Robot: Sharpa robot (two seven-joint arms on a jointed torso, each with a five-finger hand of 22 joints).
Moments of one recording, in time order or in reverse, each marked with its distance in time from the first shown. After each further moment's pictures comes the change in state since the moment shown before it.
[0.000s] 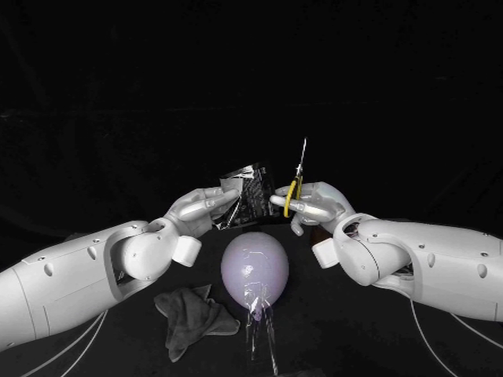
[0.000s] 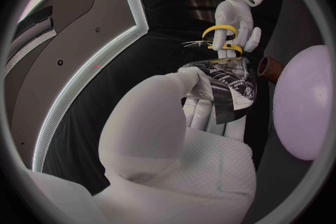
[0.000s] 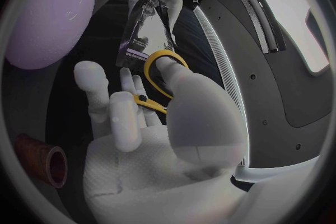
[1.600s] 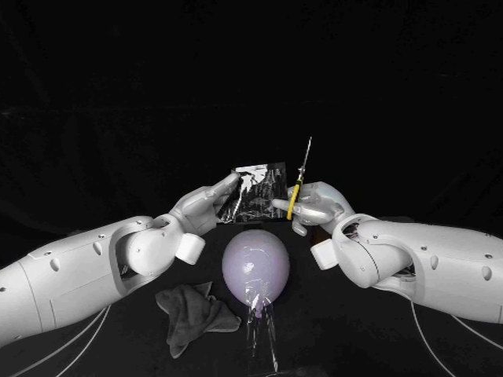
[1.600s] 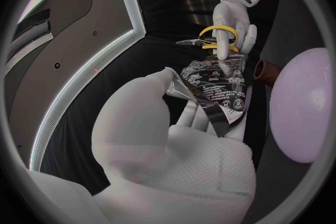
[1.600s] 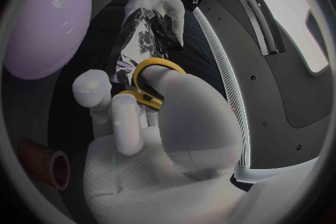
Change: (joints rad) left arm 0.005 0.014 -0.001 -0.009 -0.028 0.014 -0.031; left_hand -0.343 -0.093 -0.250 0.143 -0.001 -0.215 -0.003 -0.132 -0.064 -0.144 0.056 -0.004 -0.001 -0.089 0.047 -0.063 -0.016 -0.062 -0.158 0.024 -0.121 -0.059; right arm -0.002 -0.006 0.000 0.040 -0.009 -0.035 -0.017; right_hand 0.128 0.139 0.215 -0.063 -0.004 0.200 -0.096 0.137 0.066 0.208 -0.029 0.060 0.017 -0.004 -0.076 0.013 -0.001 -0.017 0.070 -0.071 0.105 0.118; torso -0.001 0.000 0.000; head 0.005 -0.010
